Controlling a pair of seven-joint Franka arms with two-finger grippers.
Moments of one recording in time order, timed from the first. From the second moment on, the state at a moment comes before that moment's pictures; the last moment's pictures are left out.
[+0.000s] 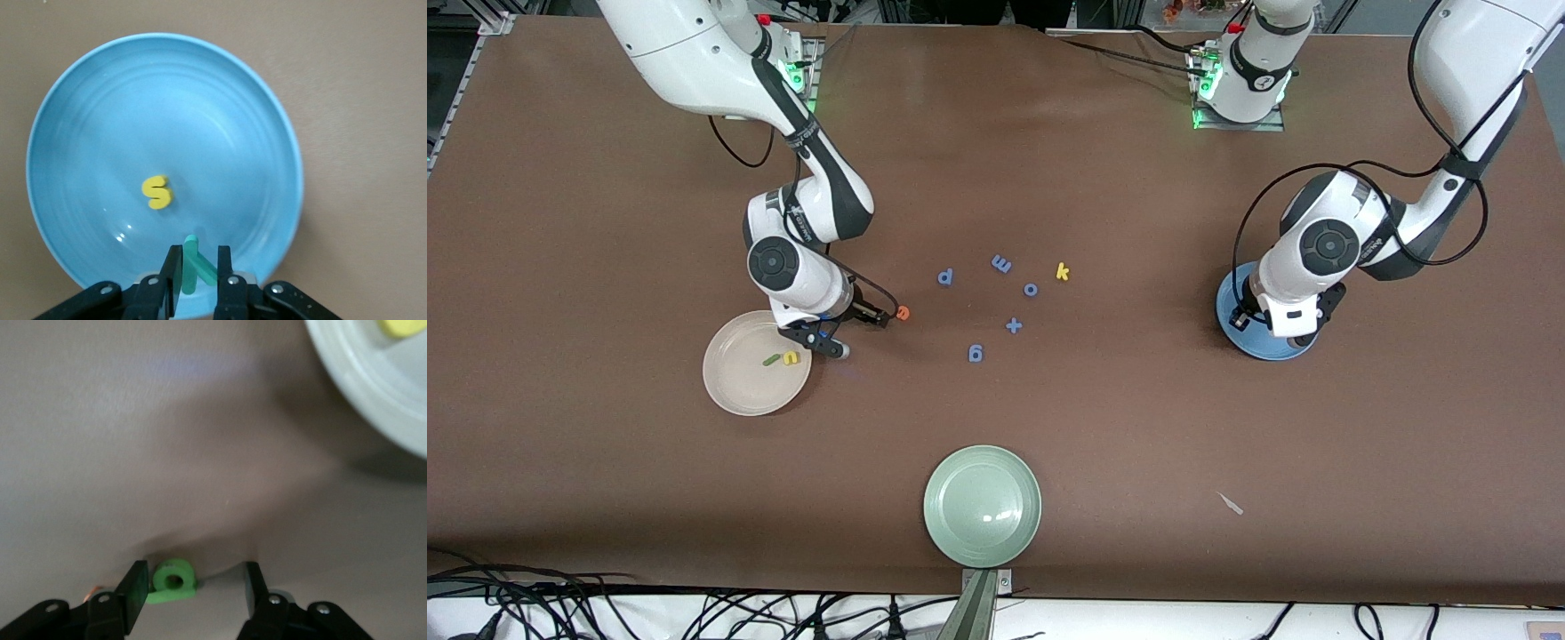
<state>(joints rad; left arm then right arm) 0.69 0.51 -0.85 -2.19 0.62 2.28 -1.50 0.36 0.56 0.09 -1.98 0.15 2.47 0.73</state>
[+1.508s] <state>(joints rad) 0.33 0.61 -1.00 -2.18 0.76 2.42 -1.63 0.39 0.54 0.06 -2.00 0.12 2.50 0.71</state>
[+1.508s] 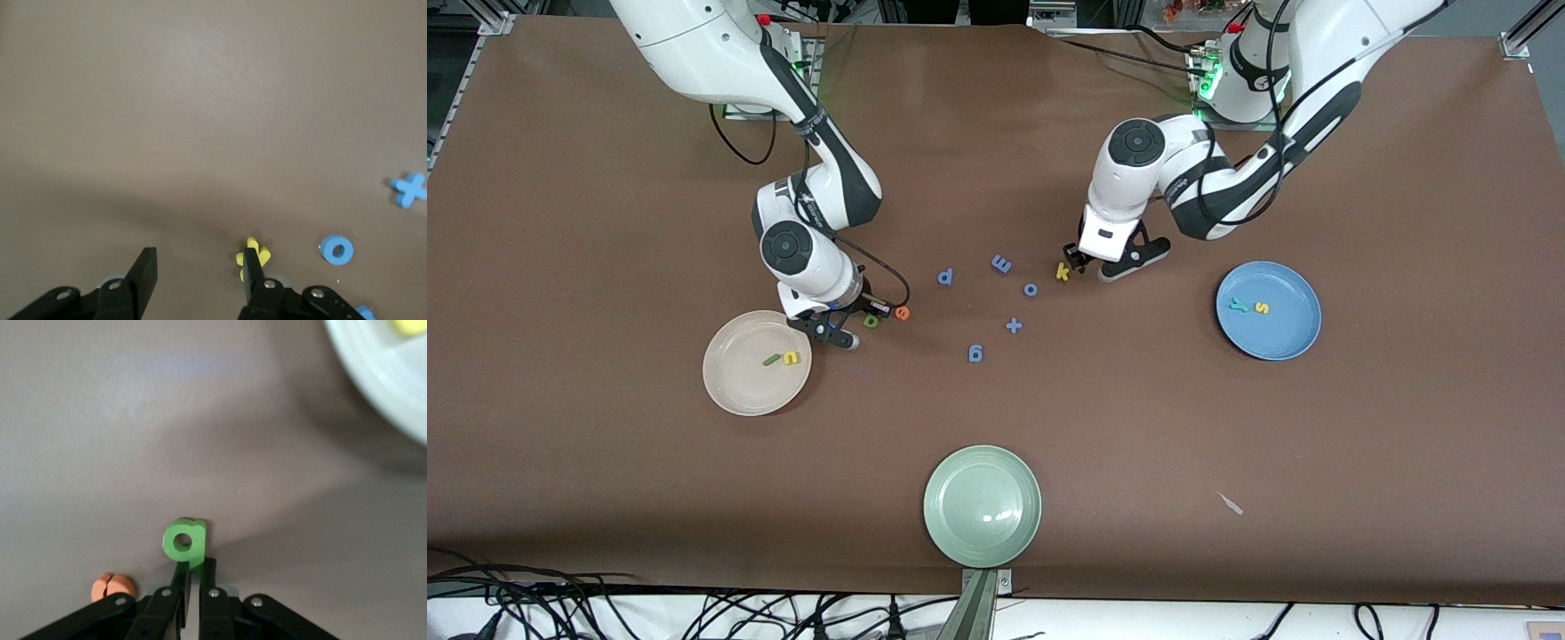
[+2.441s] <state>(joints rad) 0.26 0.72 -0.95 -2.13 0.91 2.44 -1.18 0.37 0.51 -0.14 -1.82 0.12 2.15 0.33</state>
